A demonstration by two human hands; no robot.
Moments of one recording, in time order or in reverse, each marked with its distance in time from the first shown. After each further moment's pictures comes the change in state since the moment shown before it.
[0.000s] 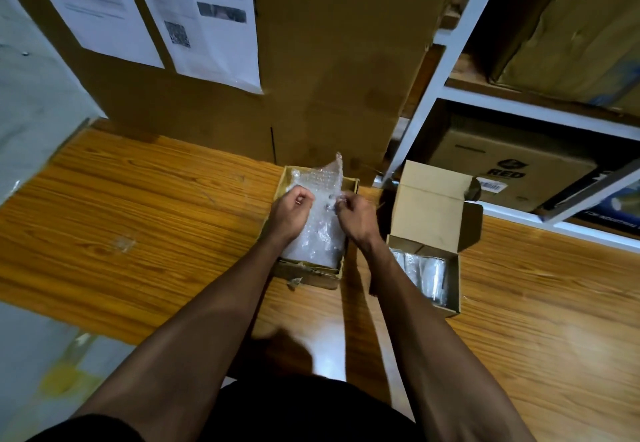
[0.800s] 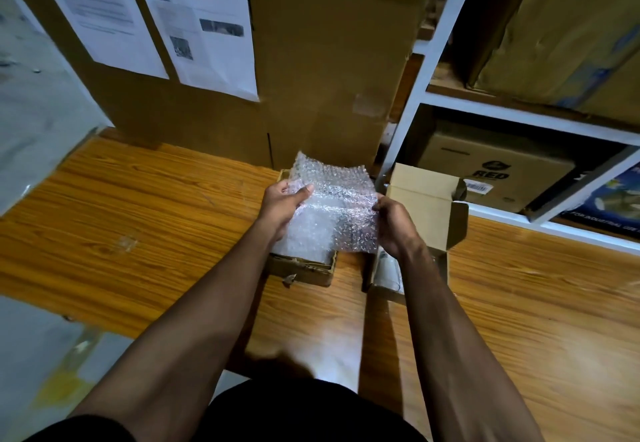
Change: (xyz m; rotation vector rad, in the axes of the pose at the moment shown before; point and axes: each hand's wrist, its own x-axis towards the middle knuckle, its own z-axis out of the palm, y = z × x) left_hand -0.003 0.036 -0.011 -0.494 -0.022 -0.247; right_hand -0.029 0.021 -0.076 0.998 -0.198 0.260
